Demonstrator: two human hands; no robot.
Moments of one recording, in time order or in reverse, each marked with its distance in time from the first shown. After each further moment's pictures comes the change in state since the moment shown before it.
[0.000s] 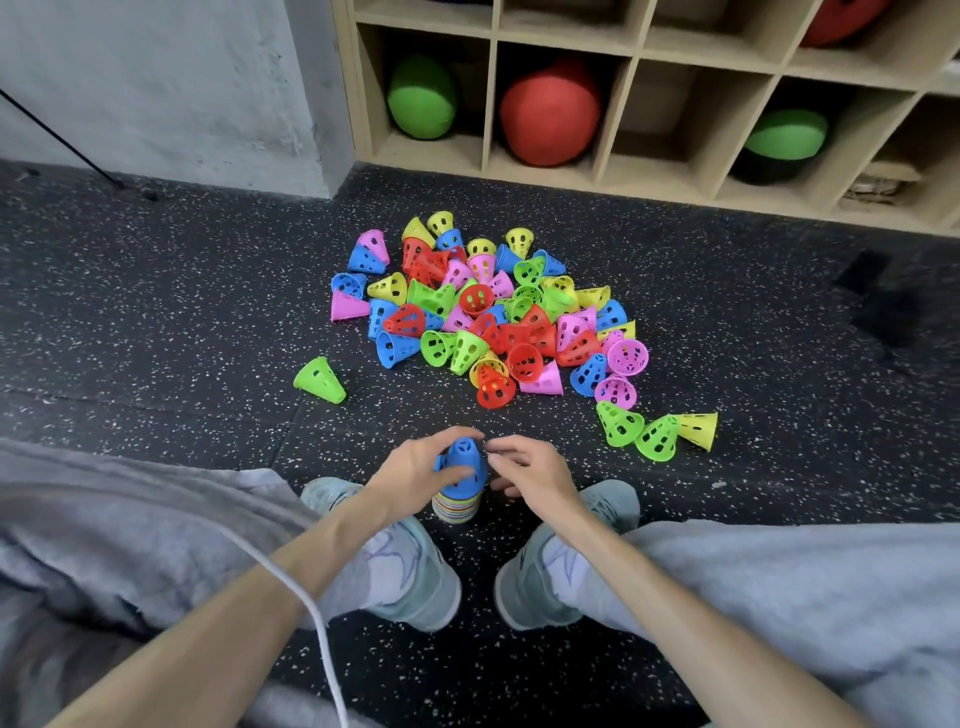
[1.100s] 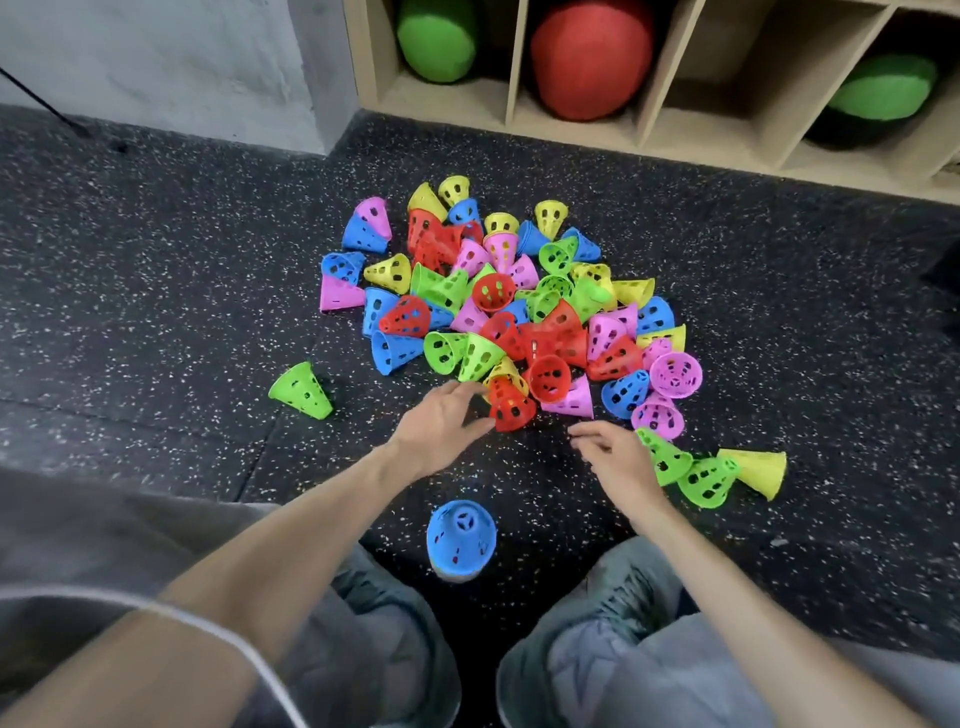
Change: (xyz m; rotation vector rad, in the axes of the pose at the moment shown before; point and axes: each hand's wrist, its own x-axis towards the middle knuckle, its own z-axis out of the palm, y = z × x) left_hand 0.136 -0.014 -0.021 0.234 -0.011 -0.119; right_hand 0.122 0.043 -0.069 -0.186 0.168 0.082
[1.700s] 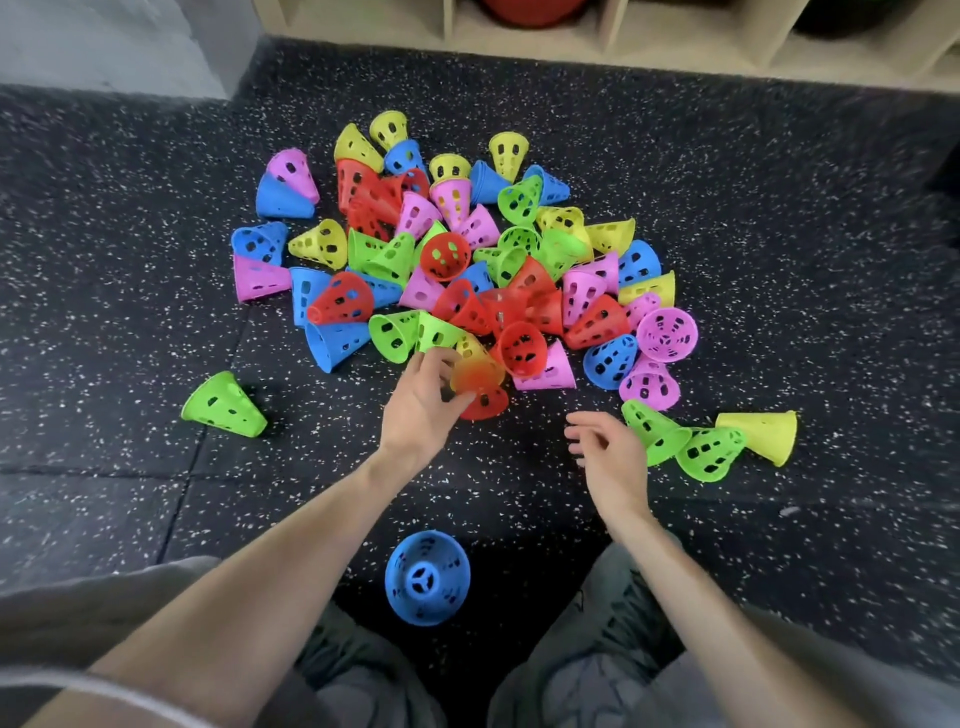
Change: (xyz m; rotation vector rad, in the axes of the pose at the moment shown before) left_hand 0.071 -0.014 0.057 -0.241 0.235 -0.091; right_hand 0.029 0.047 0.027 0.205 0.256 0.165
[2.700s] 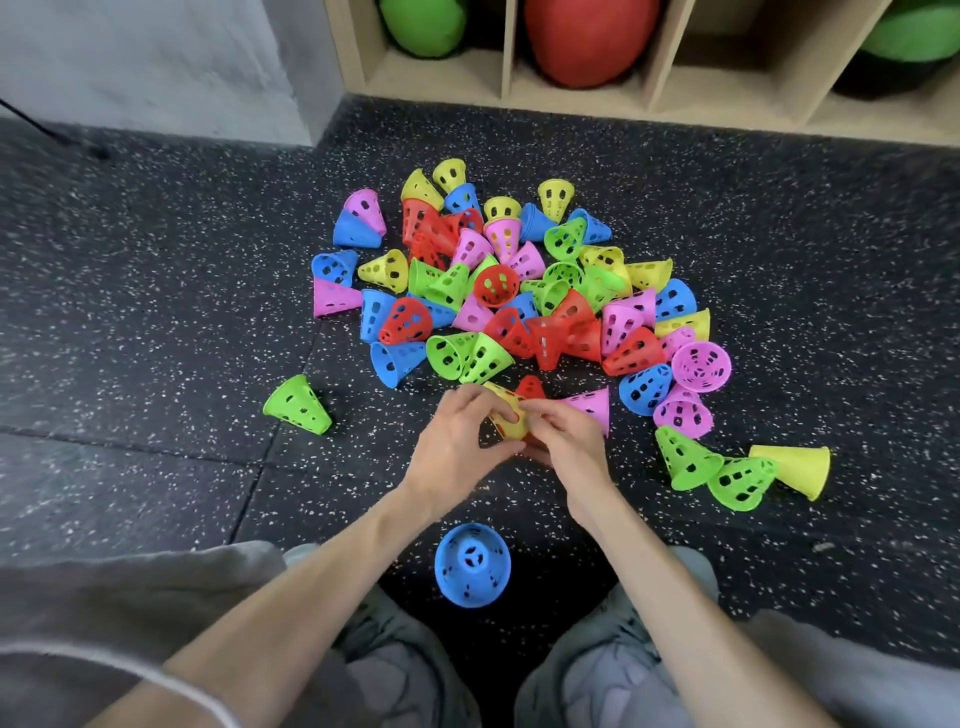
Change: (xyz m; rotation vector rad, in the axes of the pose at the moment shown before) left_hand -0.059 0.014 -0.038 -0.033 0.021 0.247; right_hand -0.033 -0.078 0.047 0.392 -0.342 -0.010
